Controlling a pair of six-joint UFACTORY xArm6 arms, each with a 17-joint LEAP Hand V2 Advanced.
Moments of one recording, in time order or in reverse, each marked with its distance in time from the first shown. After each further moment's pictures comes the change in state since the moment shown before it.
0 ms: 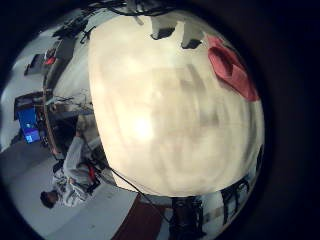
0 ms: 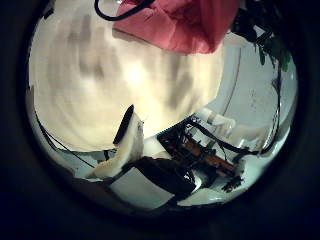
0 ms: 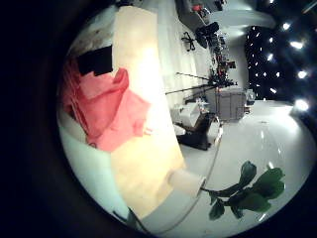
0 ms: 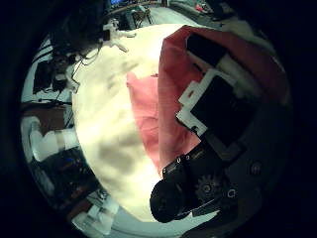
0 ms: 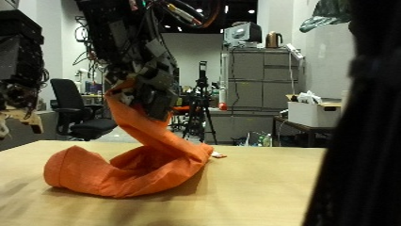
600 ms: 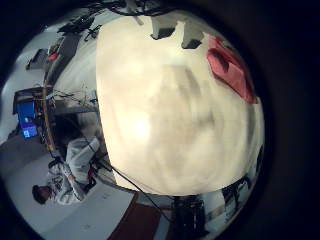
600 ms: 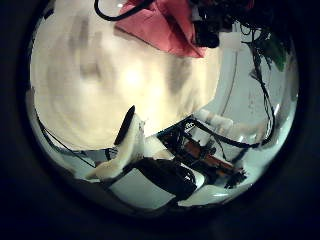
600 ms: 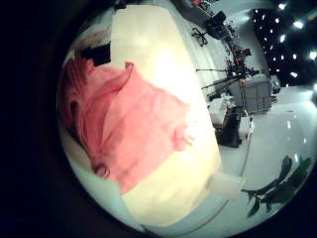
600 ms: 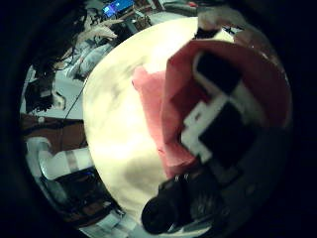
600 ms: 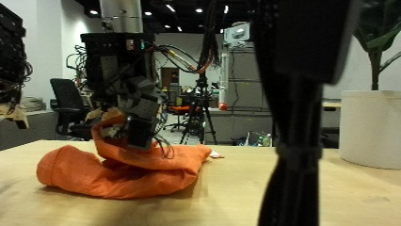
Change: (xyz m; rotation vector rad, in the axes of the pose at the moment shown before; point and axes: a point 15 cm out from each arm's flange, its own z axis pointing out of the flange) left arm -0.011 0.012 -0.002 0.008 0.011 -0.013; right arm -0.024 -0.010 0.041 0.066 -0.260 0.196
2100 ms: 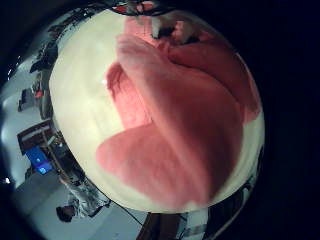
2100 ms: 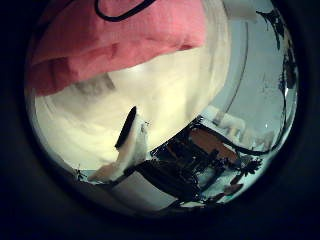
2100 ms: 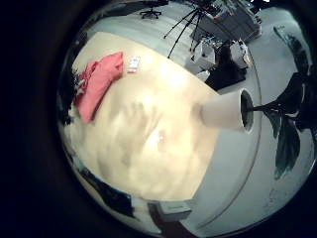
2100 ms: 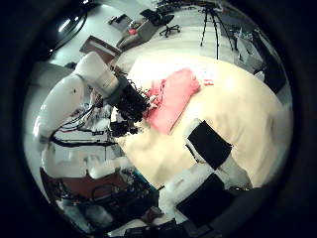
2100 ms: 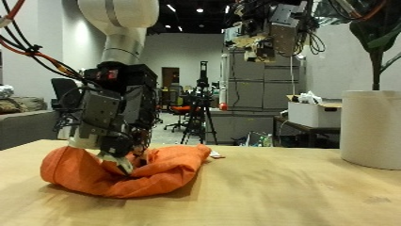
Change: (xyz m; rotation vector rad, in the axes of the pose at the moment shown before) left arm 0.179 -0.120 0.067 -0.155 -0.160 0.268; right arm 0.188 0.253 -0.161 -0.016 -0.095 0.622
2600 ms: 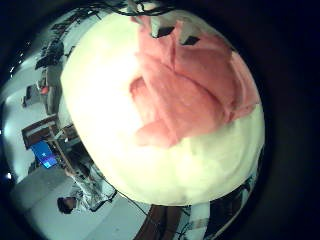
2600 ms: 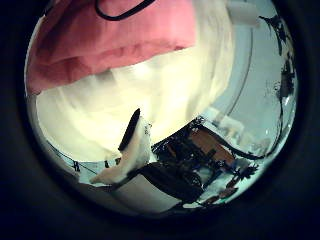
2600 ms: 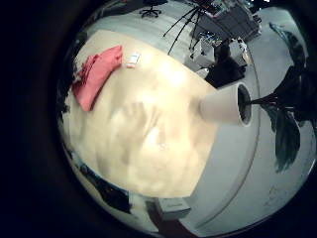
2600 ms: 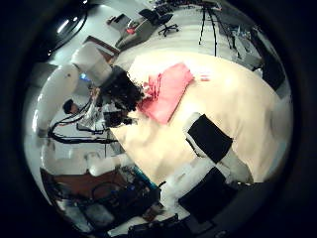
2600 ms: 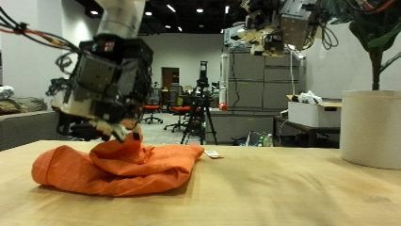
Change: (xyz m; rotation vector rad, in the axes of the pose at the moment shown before) left arm -0.005 0.050 -0.089 0.104 -0.043 -0.047; right arm -0.014 0.041 -0.022 -0.077 -0.017 0.003
